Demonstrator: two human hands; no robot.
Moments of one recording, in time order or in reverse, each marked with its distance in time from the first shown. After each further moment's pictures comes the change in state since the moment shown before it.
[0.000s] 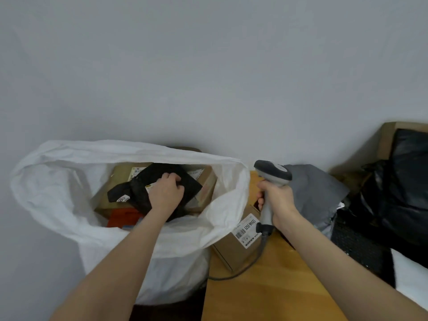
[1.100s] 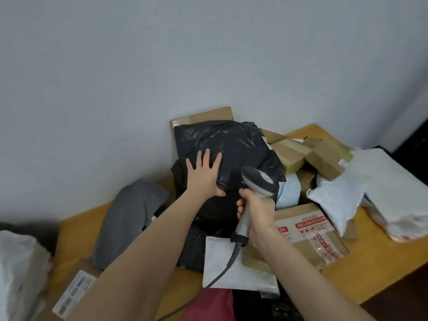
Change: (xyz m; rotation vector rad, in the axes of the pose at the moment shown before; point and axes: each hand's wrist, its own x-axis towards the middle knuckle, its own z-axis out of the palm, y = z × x) left_hand -0.103 0.588 0.167 0.345 -0.270 0.905; right_hand 0.041 -0.061 -0.421 0.410 0.489 -0.013
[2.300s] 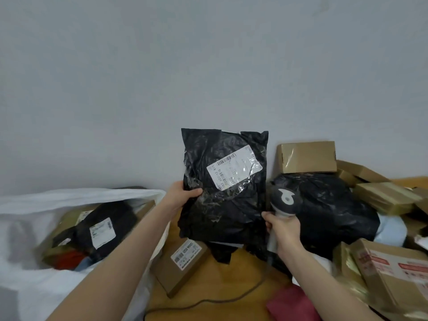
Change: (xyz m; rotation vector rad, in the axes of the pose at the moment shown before) left_hand -0.288 -0.225 -0.085 -1.433 0.244 -0.723; right_hand -0.119 0.085 0.090 -0.193 -0.279 -0.096
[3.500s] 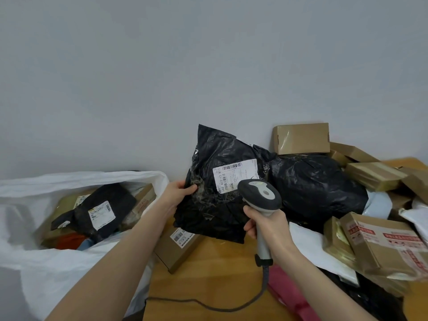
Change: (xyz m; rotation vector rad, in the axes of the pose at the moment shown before) left_hand -0.019 -0.048 -0.002 -0.214 -0.024 -0.094; right_hand -0.097 -0.002 -0.001 -0.258 -0.238 -0.076
